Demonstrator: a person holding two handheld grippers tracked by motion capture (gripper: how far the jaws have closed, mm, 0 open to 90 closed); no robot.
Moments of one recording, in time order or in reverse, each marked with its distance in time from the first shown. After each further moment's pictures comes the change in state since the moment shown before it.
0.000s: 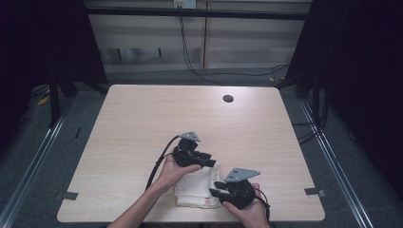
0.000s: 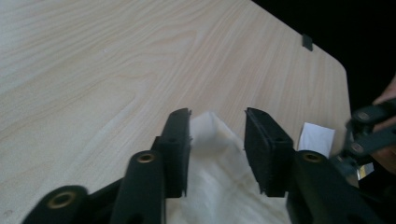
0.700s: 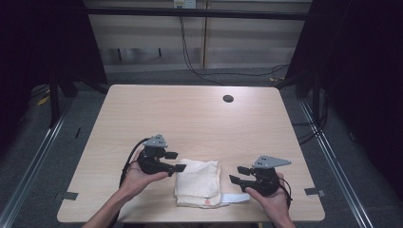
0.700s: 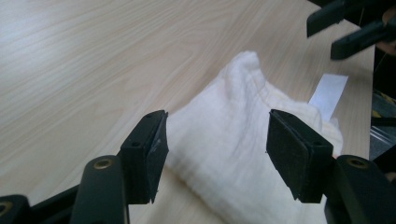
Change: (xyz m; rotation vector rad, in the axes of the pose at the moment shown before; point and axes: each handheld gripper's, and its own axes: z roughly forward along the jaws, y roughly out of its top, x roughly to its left) left arm -0.007 -0.041 -0.097 -0.003 0.188 0.070; right arm -0.055 -0.001 -0.046 -0.108 -0.054 0.076
